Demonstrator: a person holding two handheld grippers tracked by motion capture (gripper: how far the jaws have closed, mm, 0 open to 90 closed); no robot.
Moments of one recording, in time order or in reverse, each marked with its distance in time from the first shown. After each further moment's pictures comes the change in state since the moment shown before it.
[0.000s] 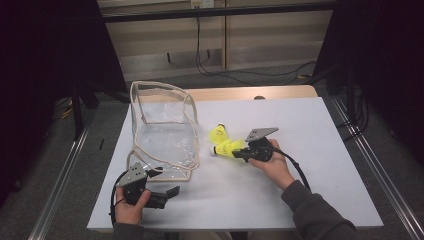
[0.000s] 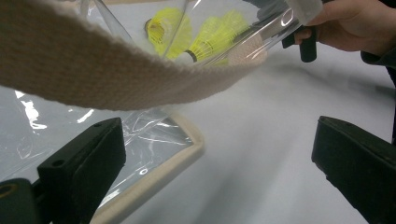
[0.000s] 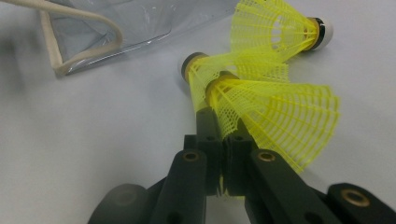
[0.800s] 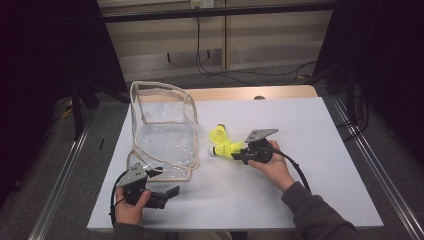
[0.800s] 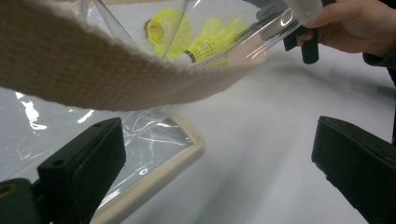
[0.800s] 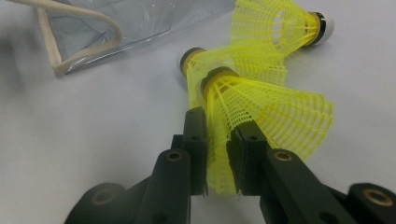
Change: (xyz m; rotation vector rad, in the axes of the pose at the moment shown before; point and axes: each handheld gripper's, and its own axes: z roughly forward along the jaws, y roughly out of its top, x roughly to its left) left arm 0.000 0.000 0.000 0.003 0.001 0.004; right arm 0.003 -0.002 -0.001 0.006 -0.010 0.013
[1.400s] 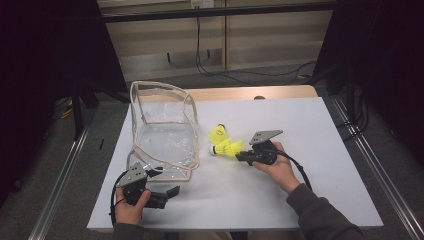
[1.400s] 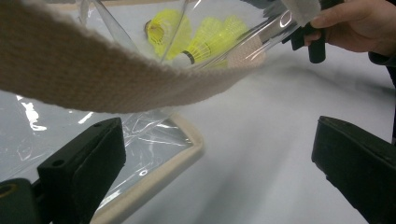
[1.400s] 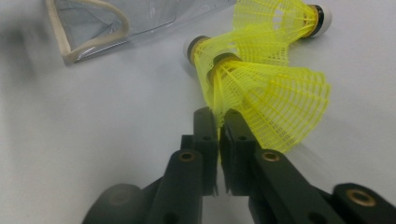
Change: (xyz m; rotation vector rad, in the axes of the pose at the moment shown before) left arm -0.001 0.001 0.000 -0.001 0.006 0.002; right arm 0.000 -0.006 -0.011 0.010 0.013 -0.013
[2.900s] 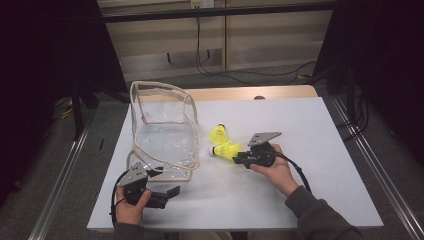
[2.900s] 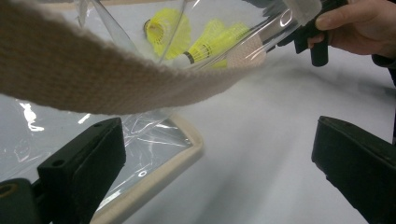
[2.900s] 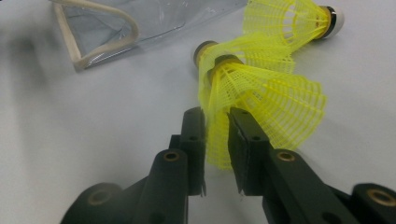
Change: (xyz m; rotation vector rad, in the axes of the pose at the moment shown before) left arm 0.000 0.000 0.002 0.001 -0.005 0.000; right arm 0.008 0.000 0.002 -0.015 0.005 0.024
